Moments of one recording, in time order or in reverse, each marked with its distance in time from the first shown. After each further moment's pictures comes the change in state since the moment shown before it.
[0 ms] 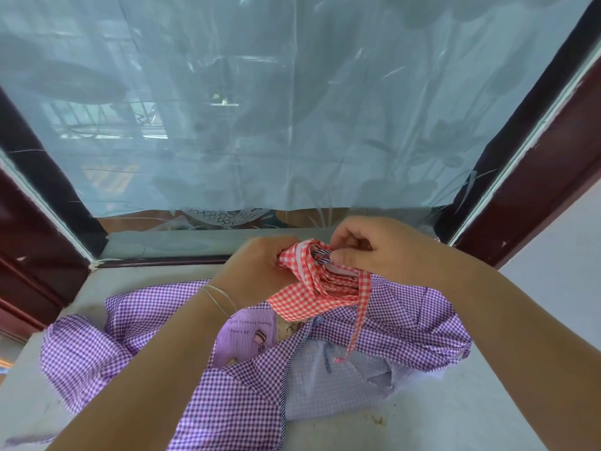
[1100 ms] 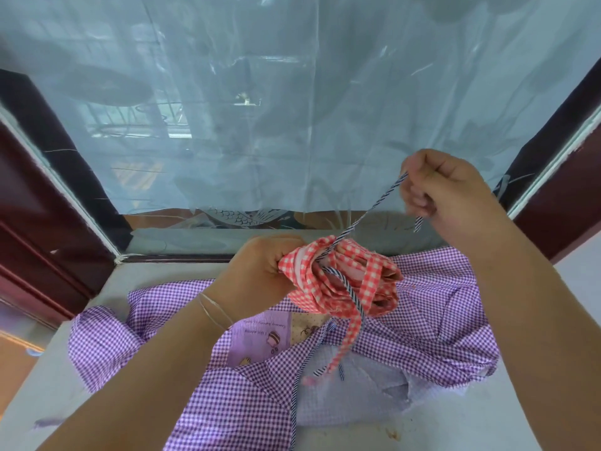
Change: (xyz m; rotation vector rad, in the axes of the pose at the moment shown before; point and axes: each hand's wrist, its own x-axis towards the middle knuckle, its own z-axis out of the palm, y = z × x) left_hand -0.008 0.001 -0.013 -0.092 0.154 0.274; right_hand 0.019 0.025 -0.040 0.791 0.449 -0.132
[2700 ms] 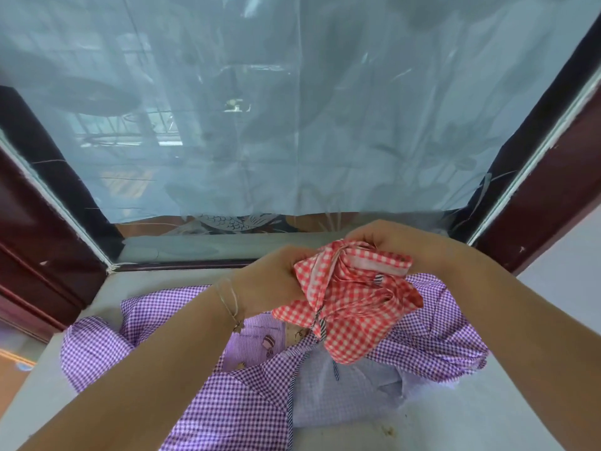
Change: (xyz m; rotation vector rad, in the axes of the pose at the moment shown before) left_hand 0.016 0.016 0.017 -0.382 -0.384 -0.442; right_hand -0.002 0.037 0.010 -0.625 -0.631 0.270
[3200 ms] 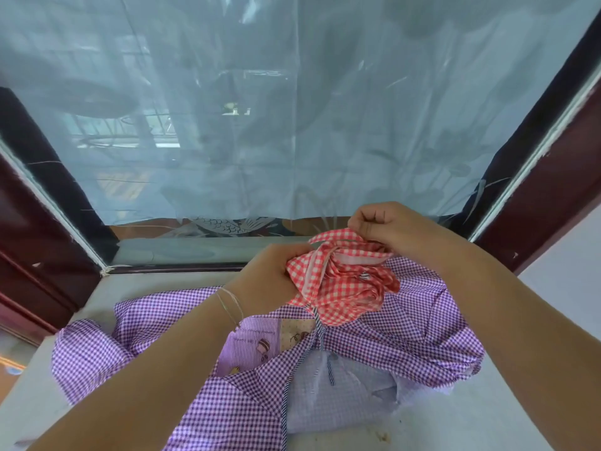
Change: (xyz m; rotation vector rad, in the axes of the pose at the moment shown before) left_hand 0.007 -0.009 0.001 0.257 0.216 0.130; right_hand -0.009 -0.013 -0.012 0.247 0.294 0.046
